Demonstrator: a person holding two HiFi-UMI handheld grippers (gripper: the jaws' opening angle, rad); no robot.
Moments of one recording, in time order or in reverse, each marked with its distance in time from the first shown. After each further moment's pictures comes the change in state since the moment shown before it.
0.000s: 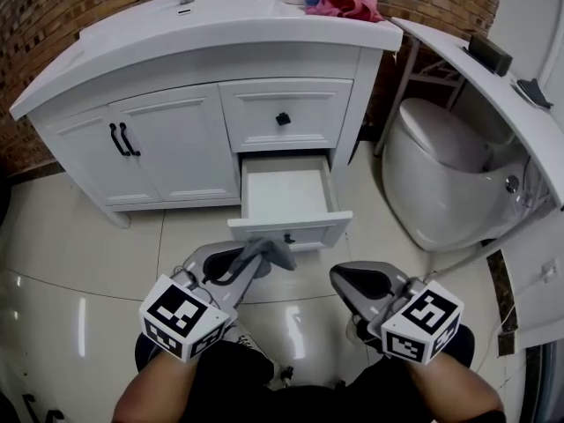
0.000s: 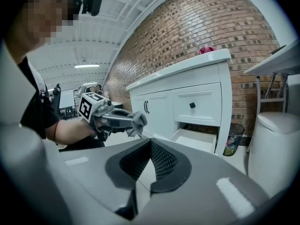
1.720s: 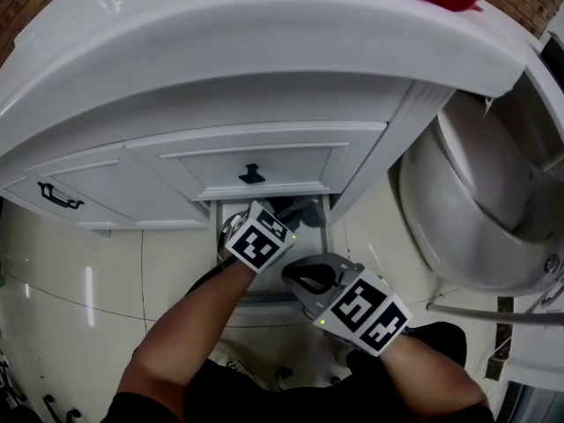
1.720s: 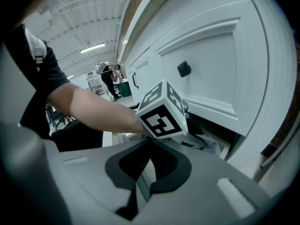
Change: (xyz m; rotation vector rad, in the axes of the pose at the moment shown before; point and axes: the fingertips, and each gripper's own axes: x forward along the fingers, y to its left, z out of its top) left arm 0.350 0.170 -0.107 0.011 0.457 -0.117; right arm 0.185 -0.170 -0.011 -0.063 0.344 0.230
